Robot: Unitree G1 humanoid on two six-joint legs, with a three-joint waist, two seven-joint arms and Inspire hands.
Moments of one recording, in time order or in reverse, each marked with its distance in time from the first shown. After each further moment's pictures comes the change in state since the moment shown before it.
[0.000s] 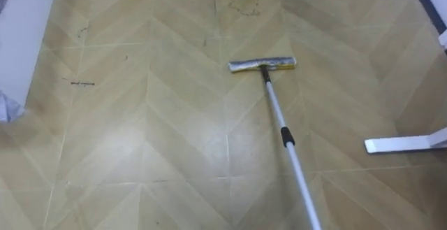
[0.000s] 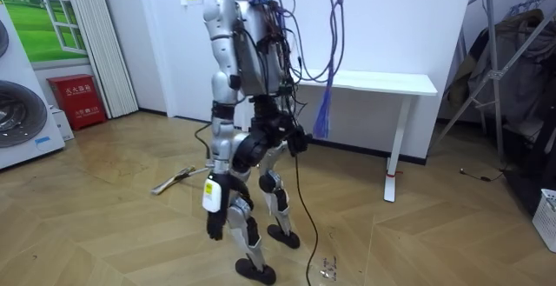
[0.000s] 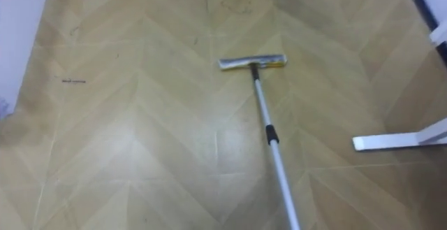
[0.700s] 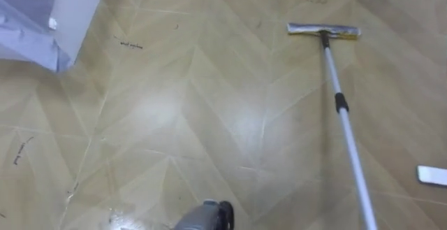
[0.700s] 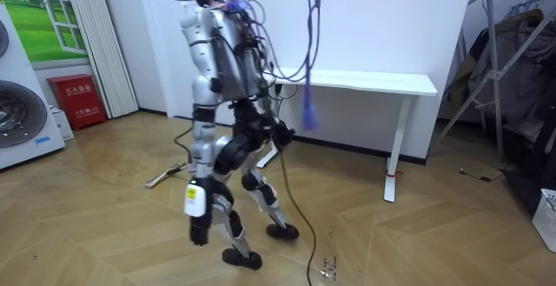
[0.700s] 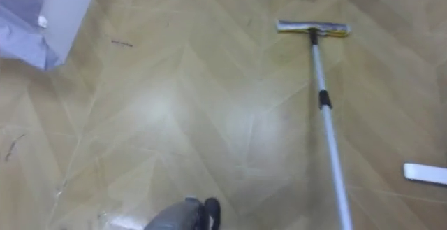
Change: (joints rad) left arm -0.008 0.004 -0.069 -0.062 -0.039 -0.020 -0.021; right arm 0.103 -0.186 0.082 0.054 0.163 -0.027 0.059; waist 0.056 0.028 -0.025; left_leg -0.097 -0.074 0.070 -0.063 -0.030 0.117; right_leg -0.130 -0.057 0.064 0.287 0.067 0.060
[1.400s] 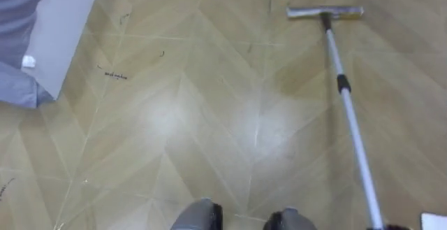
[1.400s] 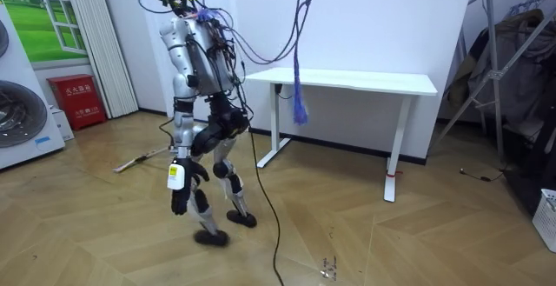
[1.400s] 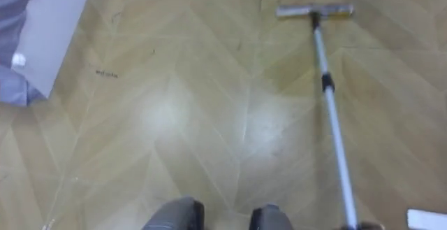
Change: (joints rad) left arm 0.043 0.011 -0.036 -0.073 -0.045 0.011 0.042; right arm -0.422 0.001 -0.031 -0.057 -0.001 -0.015 -0.060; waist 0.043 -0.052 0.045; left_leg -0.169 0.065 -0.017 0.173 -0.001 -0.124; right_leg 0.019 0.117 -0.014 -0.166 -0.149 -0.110
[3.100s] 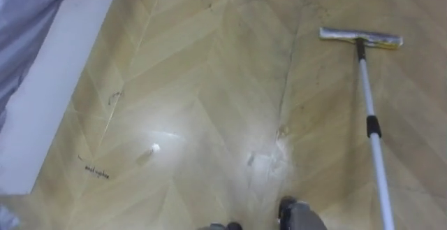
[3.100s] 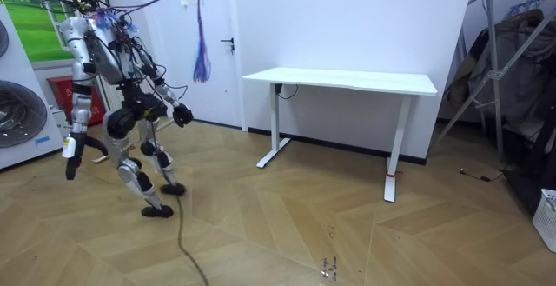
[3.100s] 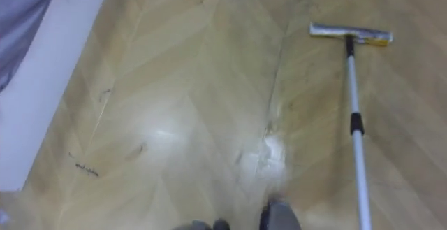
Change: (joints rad) left arm 0.053 0.022 -0.006 -0.107 -0.003 0.032 -0.019; right arm 0.453 0.073 0.027 0.012 0.047 0.032 -0.082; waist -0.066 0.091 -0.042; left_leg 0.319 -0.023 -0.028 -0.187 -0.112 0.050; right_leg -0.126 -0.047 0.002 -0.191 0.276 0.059
